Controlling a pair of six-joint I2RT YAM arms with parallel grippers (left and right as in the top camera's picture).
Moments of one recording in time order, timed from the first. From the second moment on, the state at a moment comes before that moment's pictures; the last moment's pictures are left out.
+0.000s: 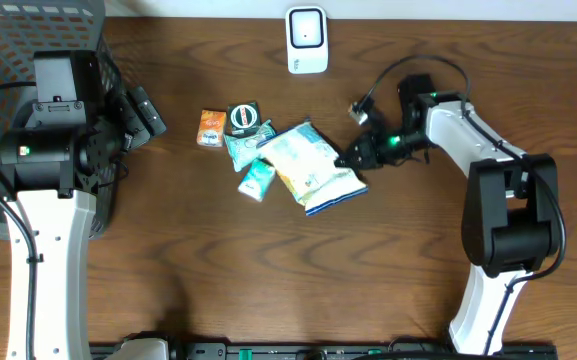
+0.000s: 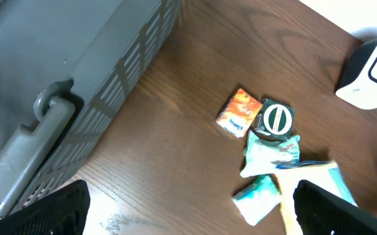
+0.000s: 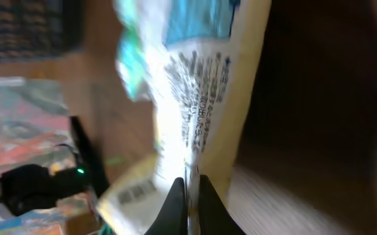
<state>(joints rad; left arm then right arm) 0.04 1.36 1.56 -1.15 -0.08 -0.47 0.14 2.09 1.46 -0.89 -0.95 -0.22</state>
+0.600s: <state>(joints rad) 0.04 1.36 1.56 -1.15 -0.08 -0.47 0.23 2.01 1.50 -0.72 -0.56 -0.09</state>
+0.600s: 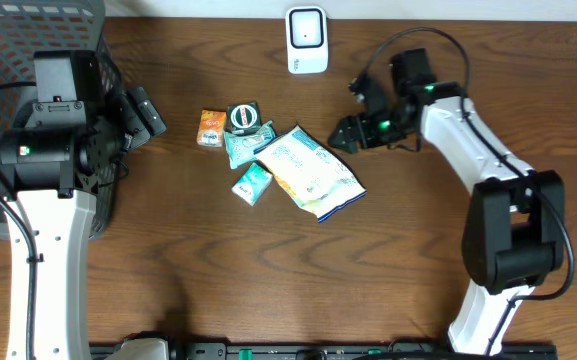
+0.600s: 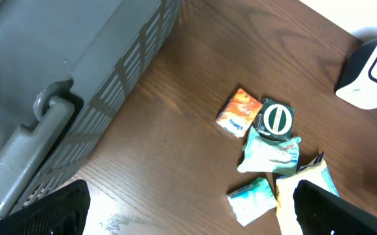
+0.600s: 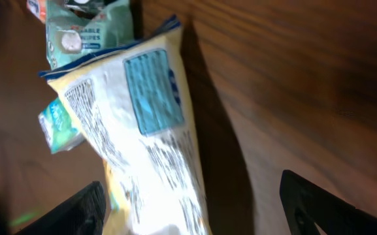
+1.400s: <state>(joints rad) 0.04 1.36 1.56 -1.15 -0.08 -0.47 0.38 2.16 1.50 -0.72 -0.61 -0.08</state>
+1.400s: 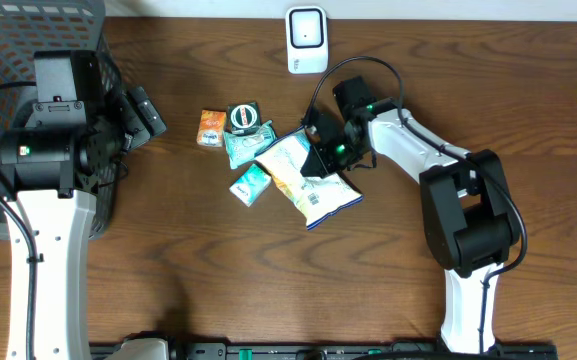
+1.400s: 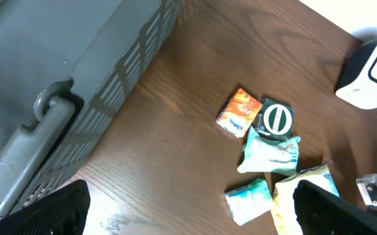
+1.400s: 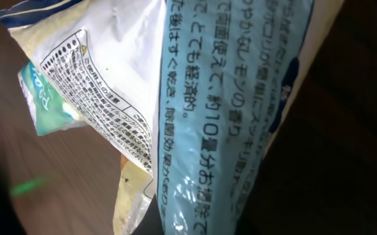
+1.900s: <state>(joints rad) 0.04 1.36 1.56 -1.15 -0.08 -0.47 0.19 1.81 1.49 -0.45 -0.73 -0.05</state>
